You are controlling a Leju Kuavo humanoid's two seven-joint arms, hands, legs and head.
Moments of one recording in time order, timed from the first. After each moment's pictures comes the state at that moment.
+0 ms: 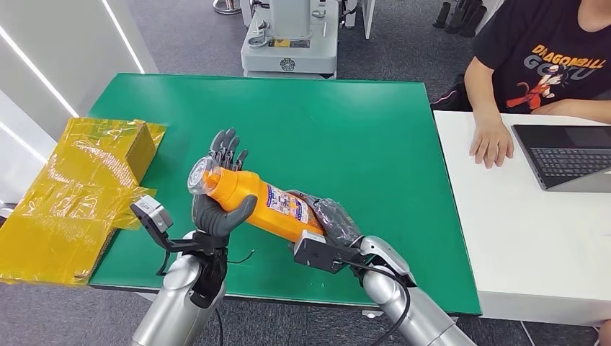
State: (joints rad) left arm -0.27 -0.15 -0.37 -1.22 0.25 0.00 -0.45; right arm -0.46 0.00 0.75 -1.01 0.47 -0.02 -0.44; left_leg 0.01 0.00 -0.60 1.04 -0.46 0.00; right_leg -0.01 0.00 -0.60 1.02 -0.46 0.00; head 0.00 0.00
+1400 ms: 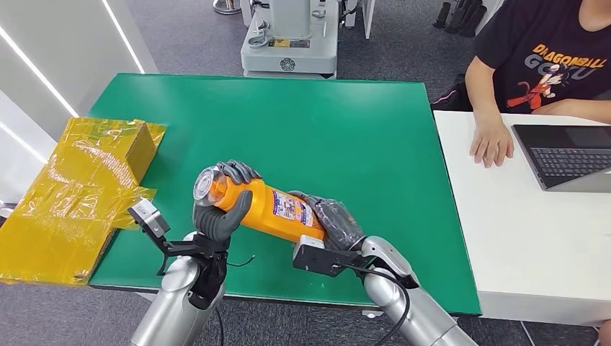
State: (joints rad) left arm -0.26 -0.14 -0.37 -1.24 0.25 -0.12 -0.46; right arm -0.46 -0.01 0.76 -1.02 0.54 -0.04 -0.44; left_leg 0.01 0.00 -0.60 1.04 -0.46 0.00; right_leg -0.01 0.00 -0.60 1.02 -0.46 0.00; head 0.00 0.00
